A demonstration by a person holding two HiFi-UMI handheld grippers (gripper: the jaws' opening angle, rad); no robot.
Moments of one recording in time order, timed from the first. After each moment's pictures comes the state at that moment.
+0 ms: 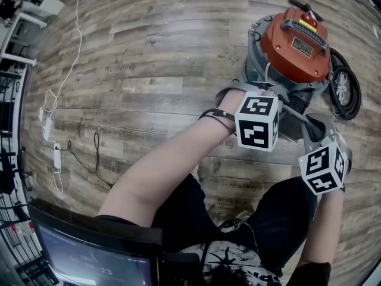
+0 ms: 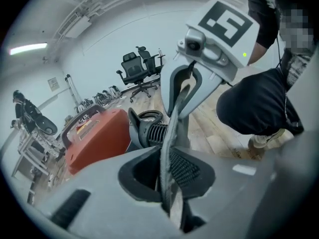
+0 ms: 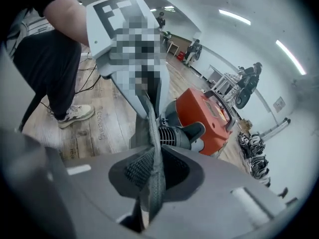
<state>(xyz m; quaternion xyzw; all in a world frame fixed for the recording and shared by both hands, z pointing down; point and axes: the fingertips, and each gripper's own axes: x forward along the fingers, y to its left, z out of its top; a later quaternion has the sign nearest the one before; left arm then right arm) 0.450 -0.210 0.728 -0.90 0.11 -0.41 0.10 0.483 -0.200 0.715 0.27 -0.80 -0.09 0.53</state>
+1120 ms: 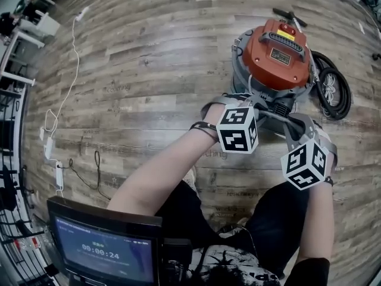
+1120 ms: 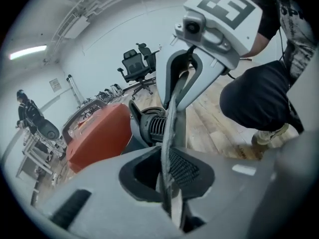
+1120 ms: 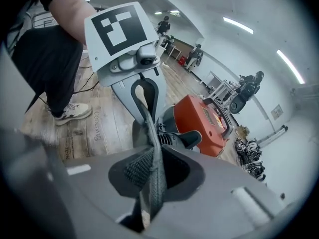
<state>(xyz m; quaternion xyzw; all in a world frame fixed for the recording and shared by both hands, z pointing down) 0.441 -0.215 0.745 -0.89 0.13 -0.43 0.11 0.472 -0.205 0.709 0.27 -0.80 -0.13 0.51</state>
